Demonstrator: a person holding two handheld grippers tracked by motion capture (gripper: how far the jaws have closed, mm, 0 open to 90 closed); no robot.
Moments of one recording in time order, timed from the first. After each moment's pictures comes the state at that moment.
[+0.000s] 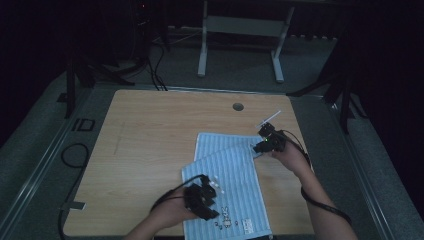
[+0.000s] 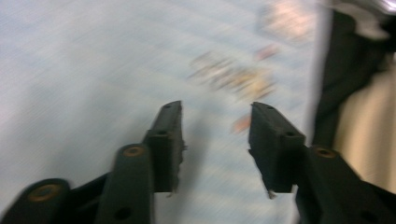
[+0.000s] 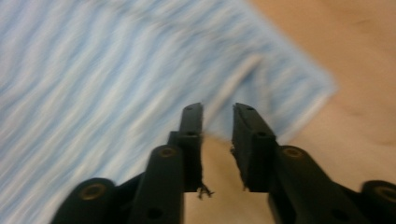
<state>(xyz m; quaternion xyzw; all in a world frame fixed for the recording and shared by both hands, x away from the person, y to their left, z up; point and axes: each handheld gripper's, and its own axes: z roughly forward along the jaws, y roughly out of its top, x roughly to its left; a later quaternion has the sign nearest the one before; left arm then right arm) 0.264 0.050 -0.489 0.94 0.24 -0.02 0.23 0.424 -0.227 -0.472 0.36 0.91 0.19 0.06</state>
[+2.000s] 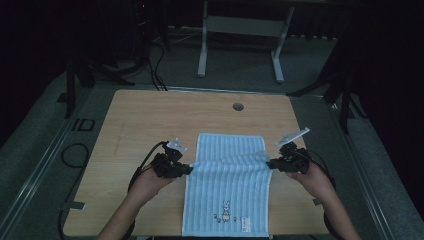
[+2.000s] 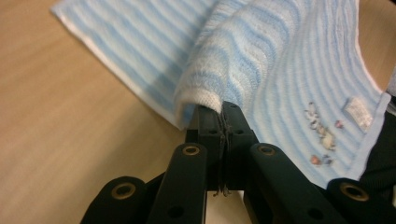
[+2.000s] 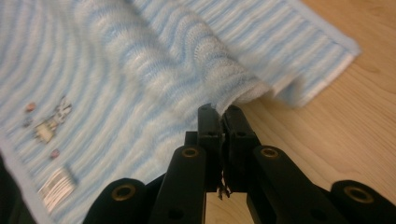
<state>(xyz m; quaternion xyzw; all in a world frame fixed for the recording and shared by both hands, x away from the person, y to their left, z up) 0.322 0.109 -0.456 0.87 0.35 0.02 0.34 0.347 -0.273 -0.433 0.34 0.90 0.26 0.06</state>
